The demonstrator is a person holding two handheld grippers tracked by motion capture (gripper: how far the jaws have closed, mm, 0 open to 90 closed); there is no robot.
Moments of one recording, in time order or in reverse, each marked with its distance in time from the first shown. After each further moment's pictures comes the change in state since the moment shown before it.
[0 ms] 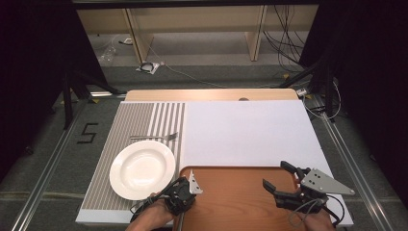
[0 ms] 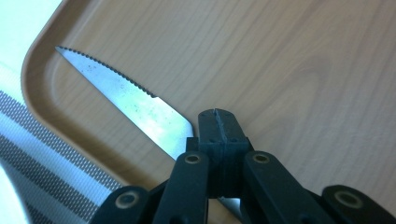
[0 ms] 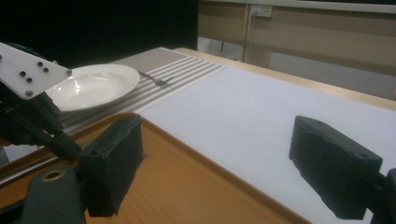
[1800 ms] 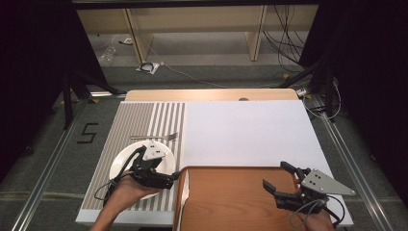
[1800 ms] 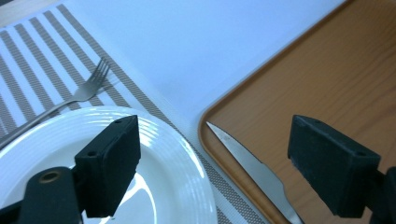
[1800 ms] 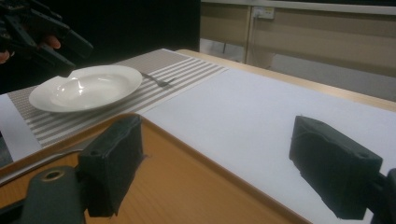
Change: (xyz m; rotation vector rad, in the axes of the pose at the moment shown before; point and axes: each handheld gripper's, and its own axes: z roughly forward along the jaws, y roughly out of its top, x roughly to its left) left arm 0.076 -0.012 -0.084 -0.325 0.116 -0.272; right arm 0.000 0.000 -0.001 -0.009 0.010 0.000
